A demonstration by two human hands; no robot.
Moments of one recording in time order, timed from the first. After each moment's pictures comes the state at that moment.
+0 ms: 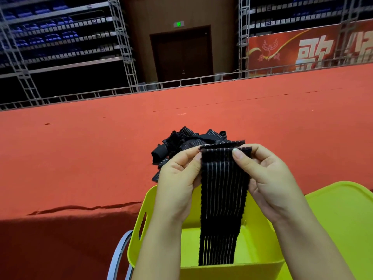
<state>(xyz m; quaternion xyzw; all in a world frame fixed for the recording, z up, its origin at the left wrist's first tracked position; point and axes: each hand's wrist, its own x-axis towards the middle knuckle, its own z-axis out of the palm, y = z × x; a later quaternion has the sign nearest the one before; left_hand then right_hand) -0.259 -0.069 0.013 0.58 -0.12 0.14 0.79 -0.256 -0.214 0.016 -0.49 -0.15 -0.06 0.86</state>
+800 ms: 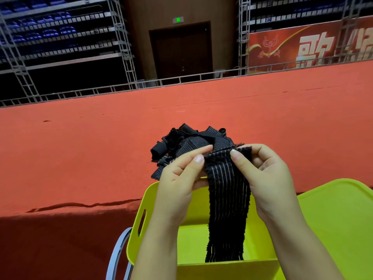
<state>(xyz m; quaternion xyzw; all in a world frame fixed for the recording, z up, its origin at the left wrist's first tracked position) -0.271 -0.065 0.009 0.62 -0.16 0.14 0.76 -0.255 -0.207 0.003 -0.56 -0.11 -0.19 0.80</state>
